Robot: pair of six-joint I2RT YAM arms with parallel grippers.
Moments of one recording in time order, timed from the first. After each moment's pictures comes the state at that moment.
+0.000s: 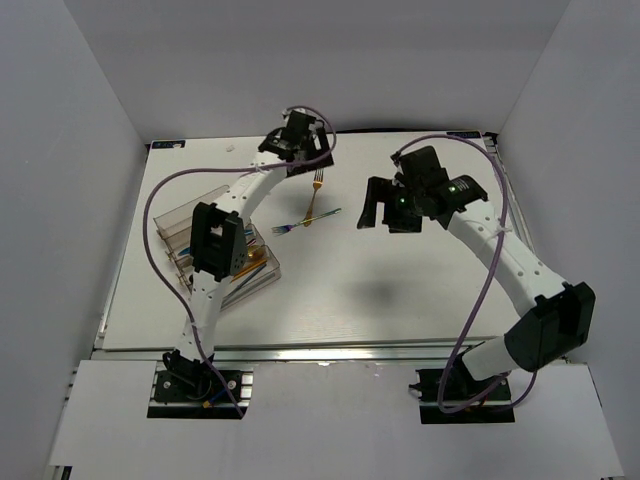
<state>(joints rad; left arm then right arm) -0.43 2.36 2.30 -0.66 -0.18 -0.61 0.51 1.47 1.45 -0.87 -0.18 0.49</state>
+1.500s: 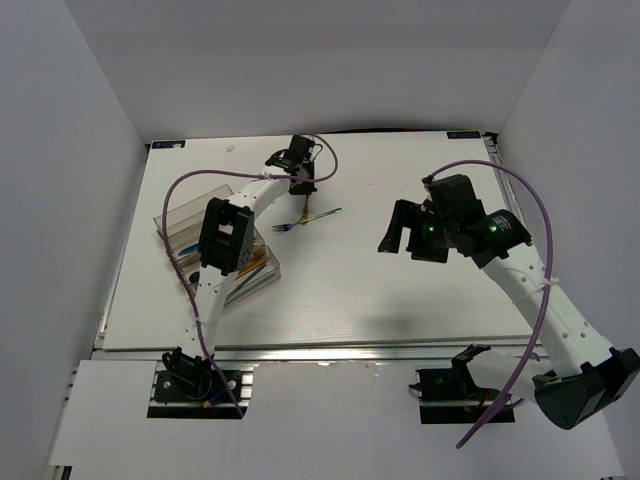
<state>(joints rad) -0.43 2.49 2.14 -0.52 -0.09 -0.33 0.50 1.13 1.26 -1.00 -0.15 0.58</state>
